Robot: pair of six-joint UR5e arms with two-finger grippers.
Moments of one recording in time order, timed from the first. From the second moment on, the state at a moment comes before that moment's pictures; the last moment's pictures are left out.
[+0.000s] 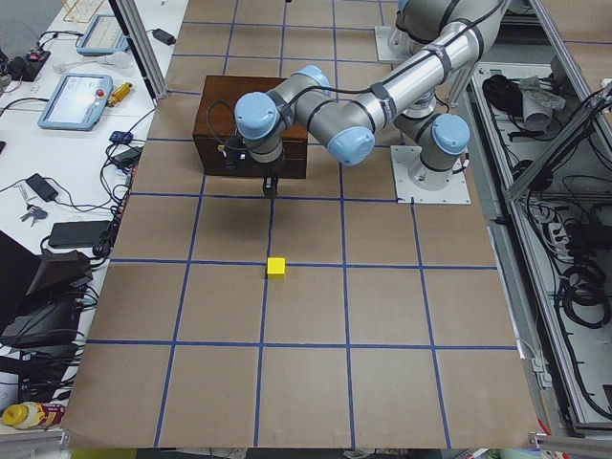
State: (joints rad) left arm -0.89 -1.84 -1.50 -1.60 1.38 0.73; right arm 1.70 -1.45 1.48 -1.58 -1.60 -0.05
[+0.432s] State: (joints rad) left arm -0.94 -1.93 -1.50 -1.58 1.26 0.72; right arm 1.70 -1.45 1.48 -1.58 -1.60 -0.05
